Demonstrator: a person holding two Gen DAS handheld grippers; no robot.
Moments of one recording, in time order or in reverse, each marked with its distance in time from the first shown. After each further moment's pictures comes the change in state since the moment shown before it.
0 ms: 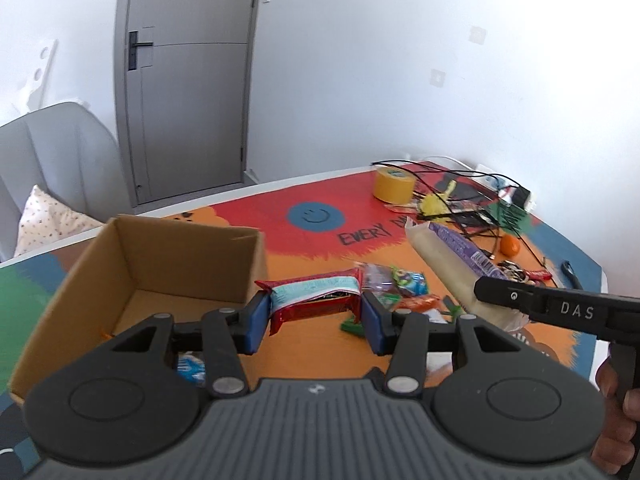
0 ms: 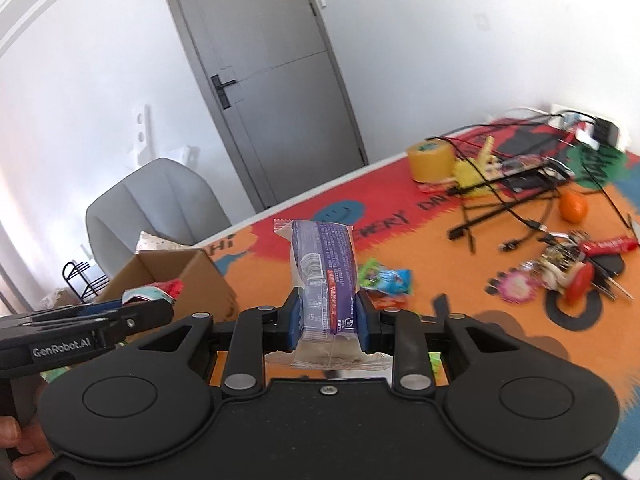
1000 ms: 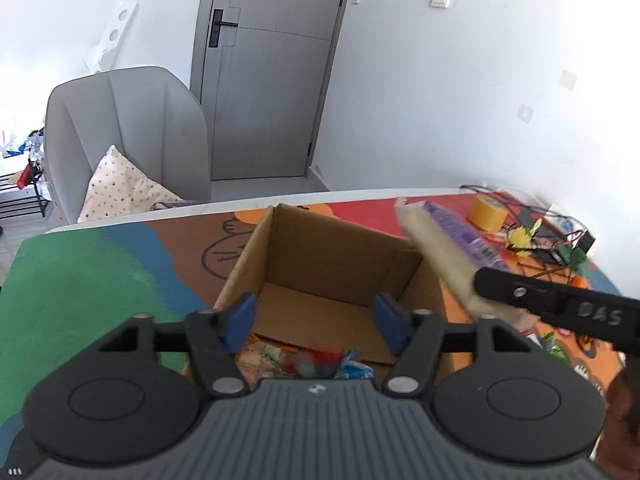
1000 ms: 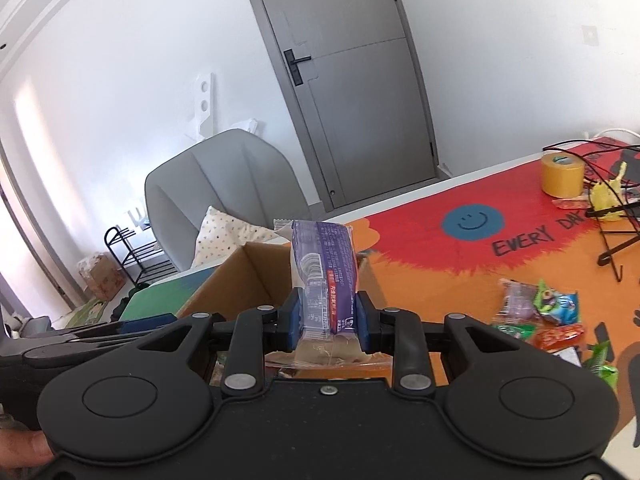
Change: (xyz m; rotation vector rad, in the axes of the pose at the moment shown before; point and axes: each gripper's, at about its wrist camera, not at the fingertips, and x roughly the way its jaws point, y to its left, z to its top) left arm -0.018 0.115 0.004 -0.169 -0.004 0.111; right arm 0.058 0.129 0.010 -0.104 0.052 0.131
